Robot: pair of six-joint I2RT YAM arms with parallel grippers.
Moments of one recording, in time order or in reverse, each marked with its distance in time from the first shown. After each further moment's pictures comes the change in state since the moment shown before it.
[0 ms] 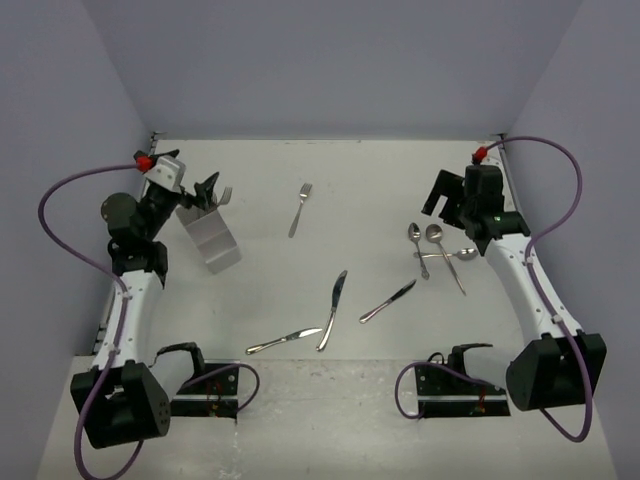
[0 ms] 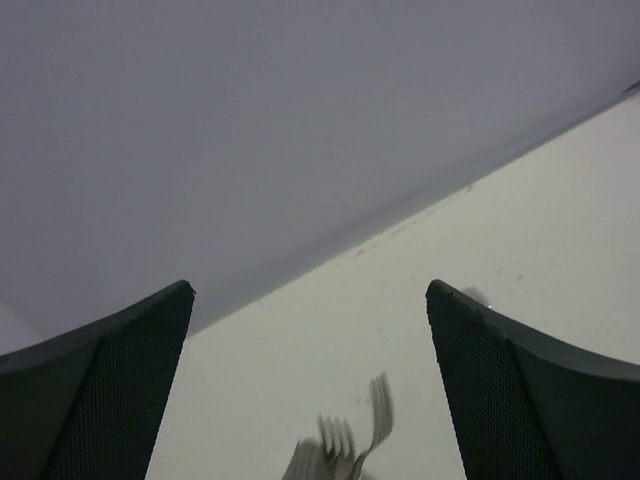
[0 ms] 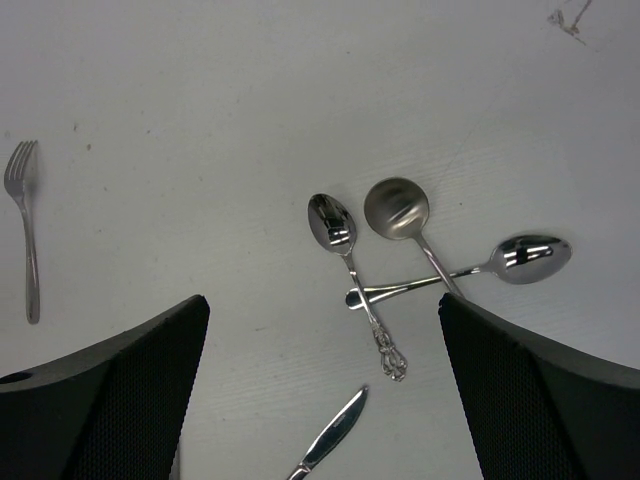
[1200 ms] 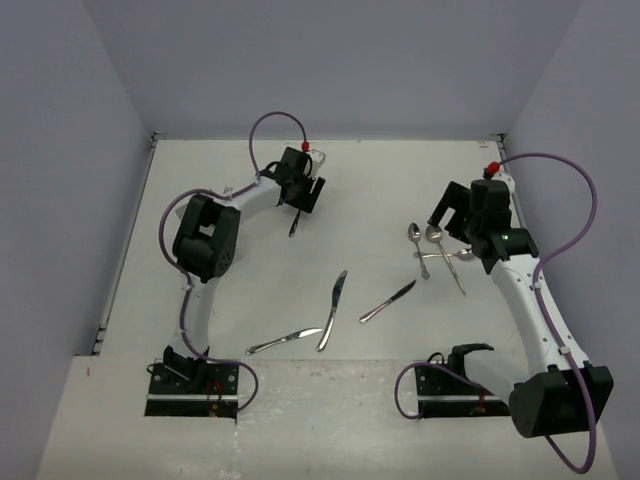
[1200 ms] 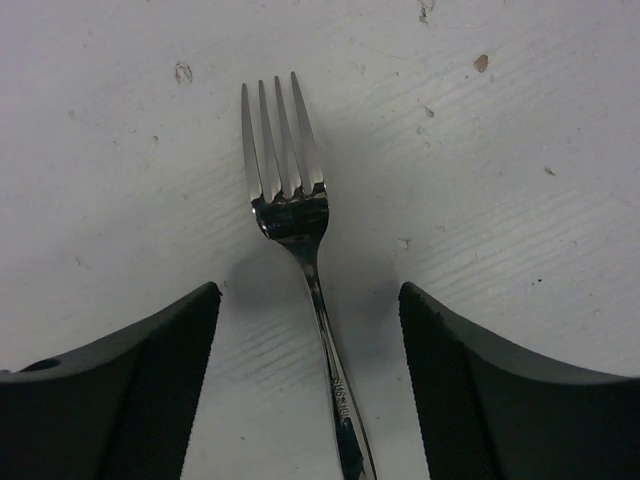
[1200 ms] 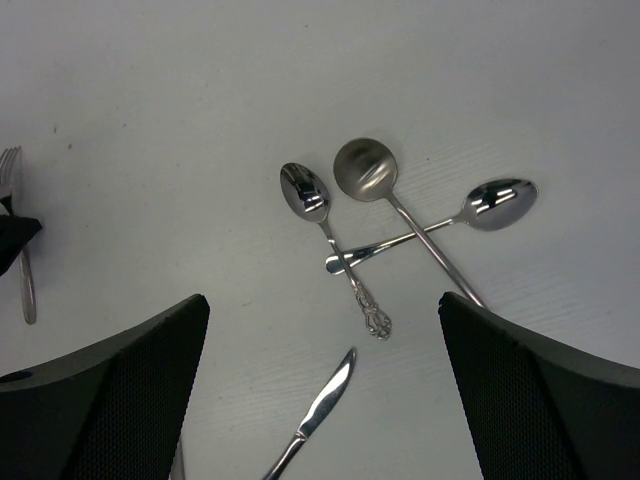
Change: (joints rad) left arm -0.671 1.199 0.967 -0.822 -0.695 -0.149; right arm 0.000 -0.150 -0.070 -0.079 0.058 0.077
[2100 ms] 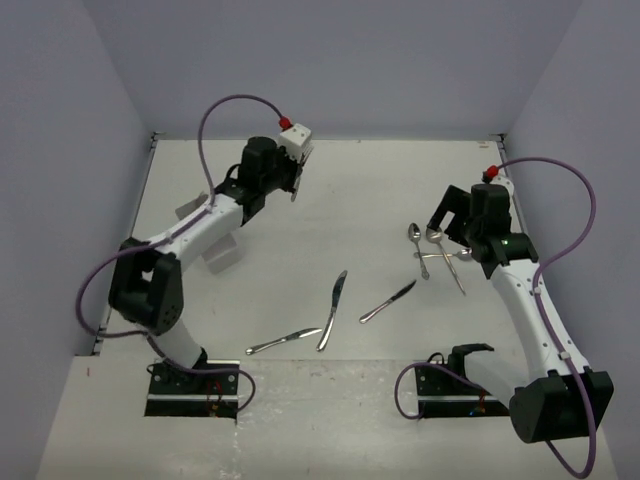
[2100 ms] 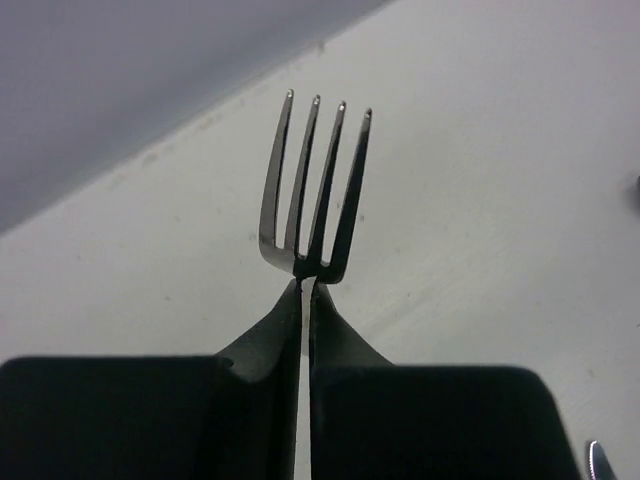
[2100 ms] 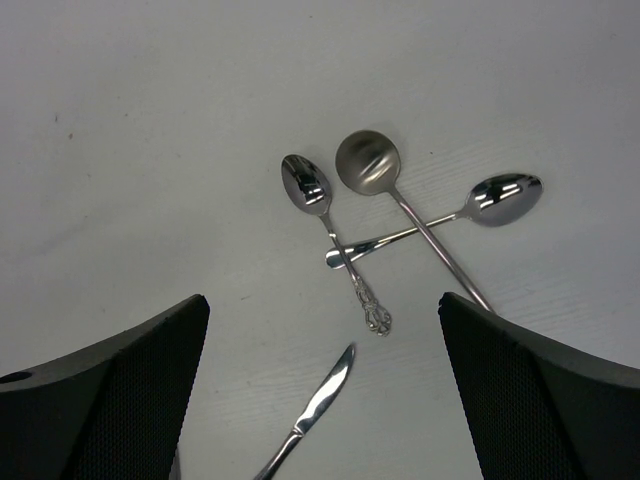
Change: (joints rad) left arm 0.000 -0.473 -0.344 0.287 0.119 0.069; right arm 0.000 -0.027 -0.034 0.013 -0.017 -0.010
